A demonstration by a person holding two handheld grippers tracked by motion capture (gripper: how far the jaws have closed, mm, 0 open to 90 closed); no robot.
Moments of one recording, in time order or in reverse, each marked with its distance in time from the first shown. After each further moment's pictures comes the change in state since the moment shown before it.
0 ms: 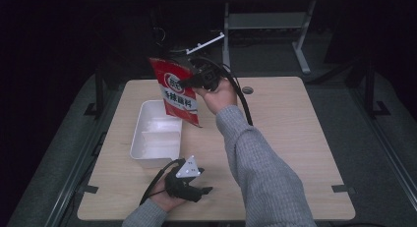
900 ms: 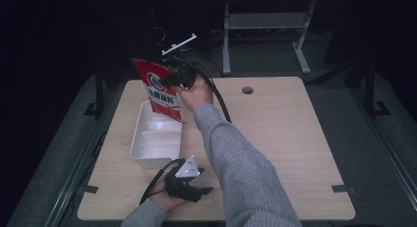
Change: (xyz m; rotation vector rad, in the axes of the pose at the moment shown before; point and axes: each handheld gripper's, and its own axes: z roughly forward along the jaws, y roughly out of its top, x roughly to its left) left arm 0.001 0.000 -0.001 -0.006 -0.011 0.010; right arm 0.010 0.024 0.062 0.004 -0.013 -0.041
